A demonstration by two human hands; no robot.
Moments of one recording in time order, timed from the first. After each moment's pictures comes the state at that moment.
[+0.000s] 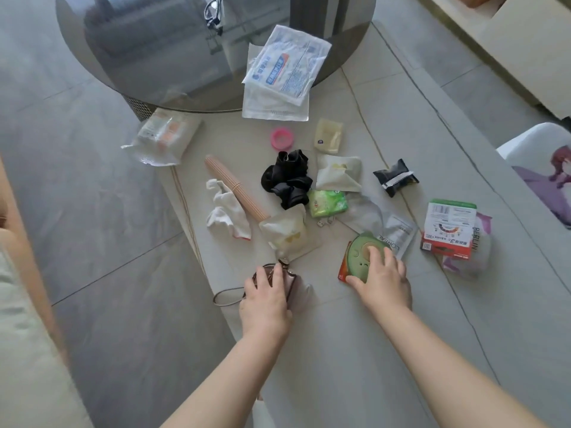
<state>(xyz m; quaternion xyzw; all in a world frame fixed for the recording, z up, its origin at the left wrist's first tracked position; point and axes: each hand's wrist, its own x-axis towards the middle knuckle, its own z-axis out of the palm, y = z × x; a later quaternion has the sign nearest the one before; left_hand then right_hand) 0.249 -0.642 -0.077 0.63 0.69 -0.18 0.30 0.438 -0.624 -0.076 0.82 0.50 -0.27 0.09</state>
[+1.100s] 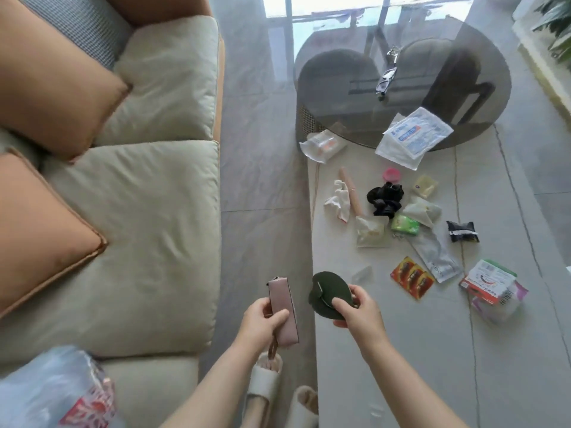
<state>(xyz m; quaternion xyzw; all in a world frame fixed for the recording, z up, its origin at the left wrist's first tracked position) 0.152 -0.868 0.108 0.13 0.78 0.30 0.53 0.324 -0.779 0.116 0.63 0.41 -0.65 -0.14</state>
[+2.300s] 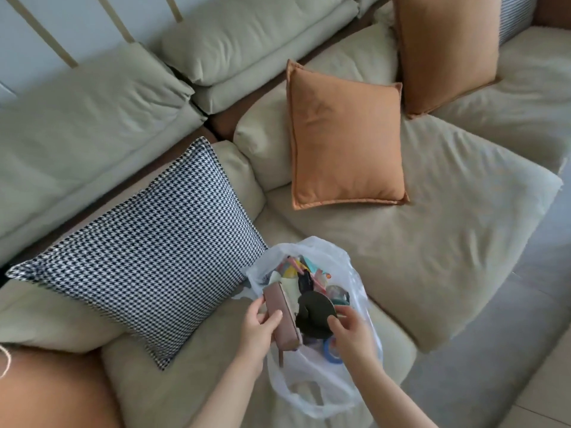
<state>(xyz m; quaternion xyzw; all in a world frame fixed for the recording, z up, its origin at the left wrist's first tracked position) -0.118 -1.361 0.175 -0.26 0.71 0.60 0.26 -0.068 -1.206 0.176 0.39 0.70 -0.58 0.16</state>
